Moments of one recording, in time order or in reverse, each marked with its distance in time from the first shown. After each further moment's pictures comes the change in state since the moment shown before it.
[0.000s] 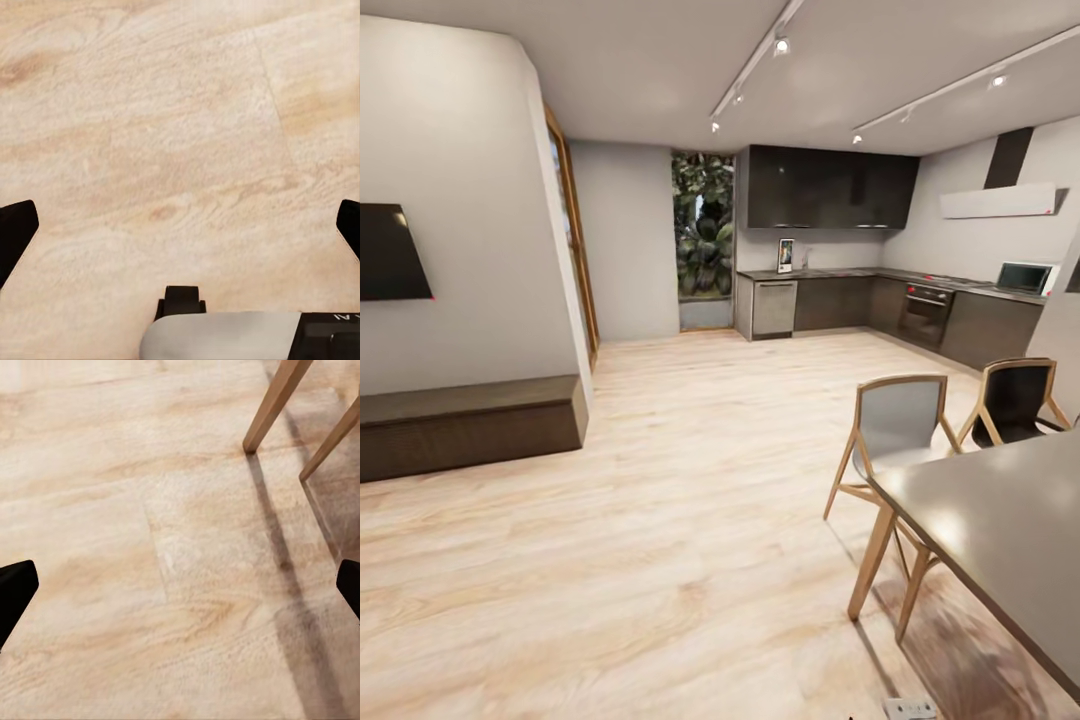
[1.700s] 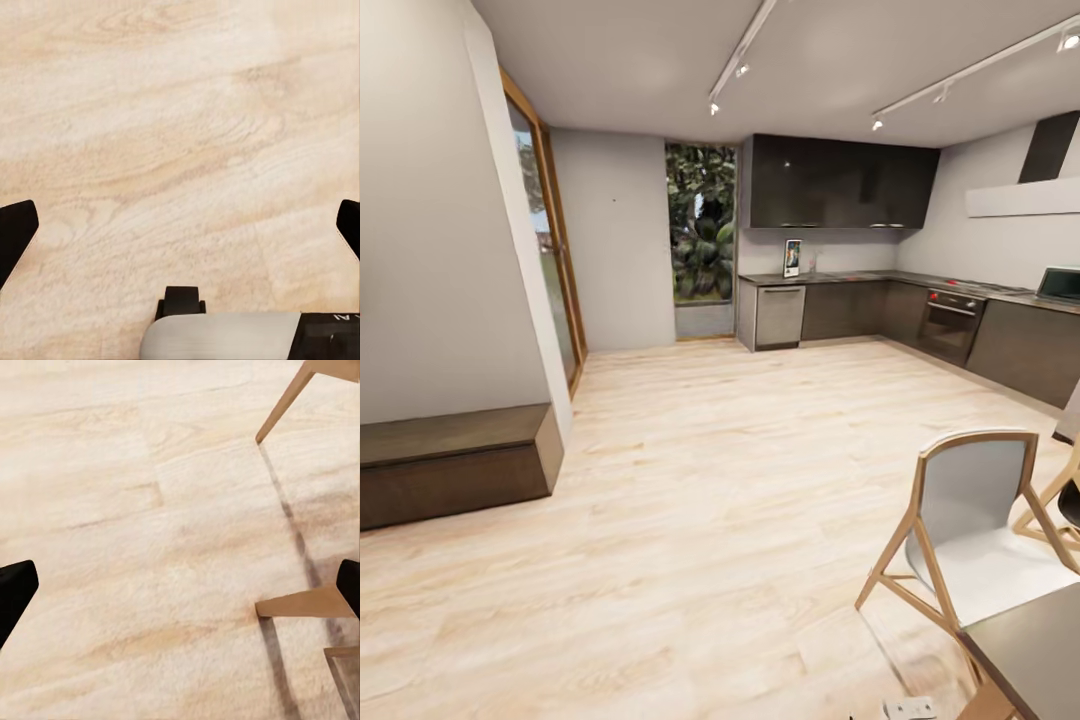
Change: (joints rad) left arm 0.000 0.000 0.000 0.000 0.000 -0.001 -0.001; right arm 0.000 0.000 -0.001 0.000 0.000 0.000 0.000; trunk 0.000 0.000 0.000
